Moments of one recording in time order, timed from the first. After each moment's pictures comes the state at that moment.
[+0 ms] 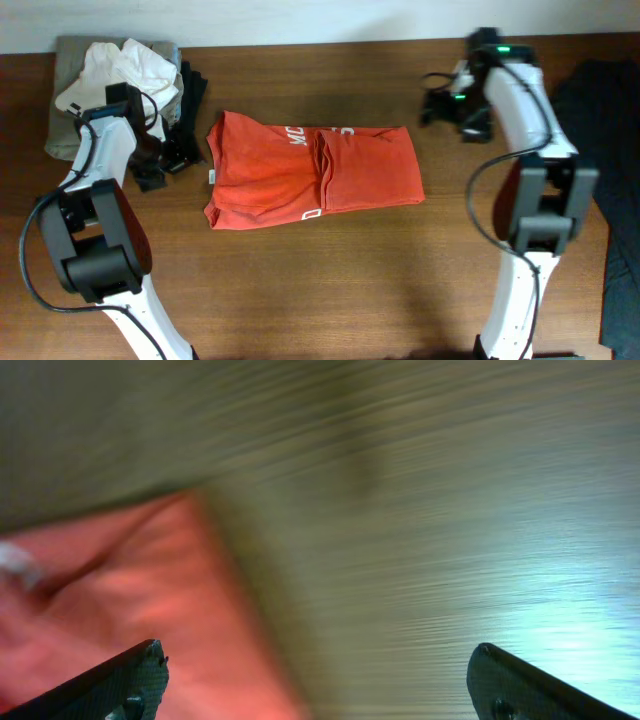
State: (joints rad) left arm 0.21 2.14 1.62 -0.95 0.25 -0.20; right arm -0.09 2.31 2.07 -1.23 -0.20 0.24
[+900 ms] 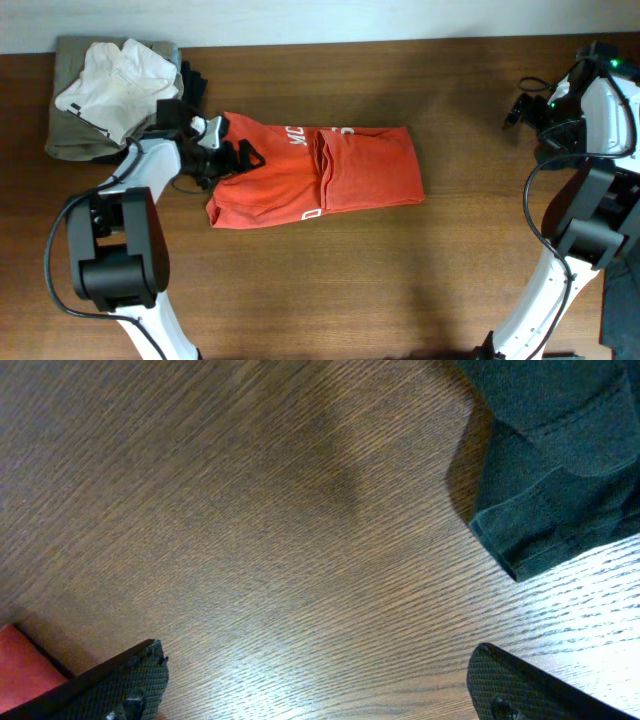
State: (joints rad) left arm 0.05 2.06 1.35 -0.61 0.59 -0.12; right arm -0.40 2.31 2.07 -1.23 -0.18 0.24
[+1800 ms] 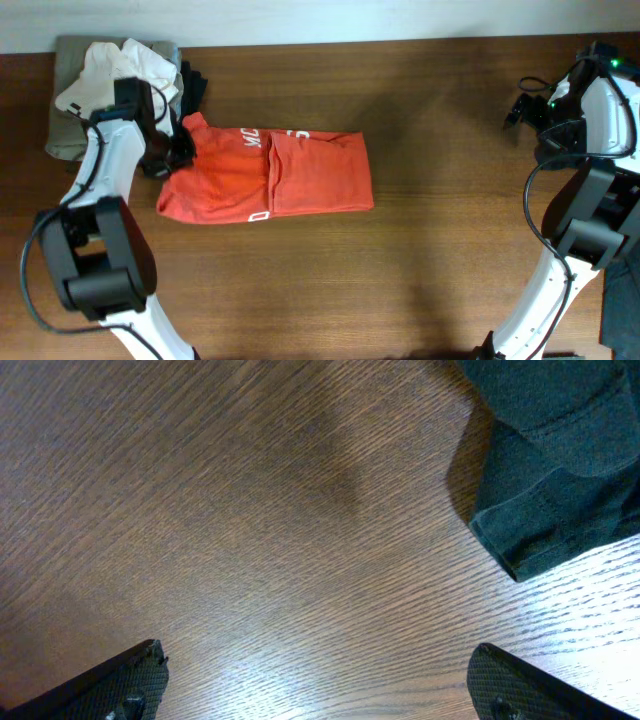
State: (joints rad) left arm 0.14 2.00 1.59 -0.92 0.18 -0.19; right arm -0.40 2.31 2.07 -1.23 -0.18 0.24
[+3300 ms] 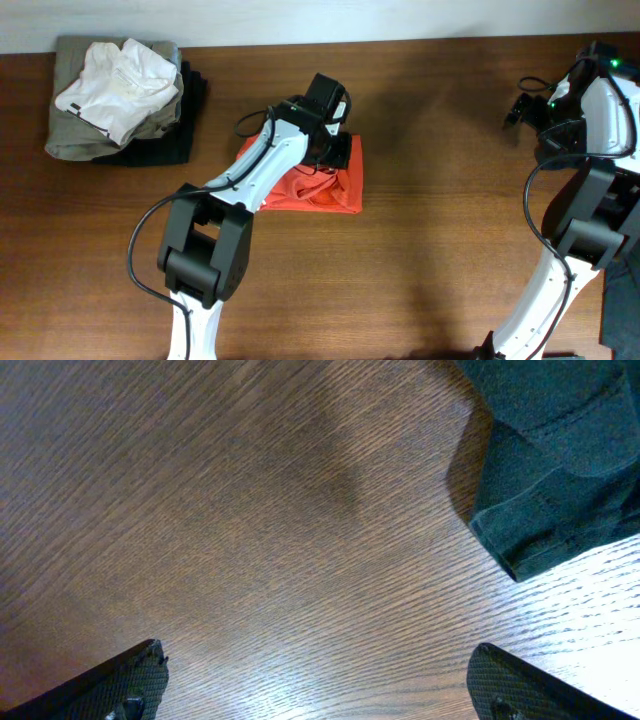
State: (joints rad) left arm -0.50 2.18 1.76 -0.78 0.18 -0.30; right arm -0.40 2.31 2.07 -1.23 -0.18 0.24
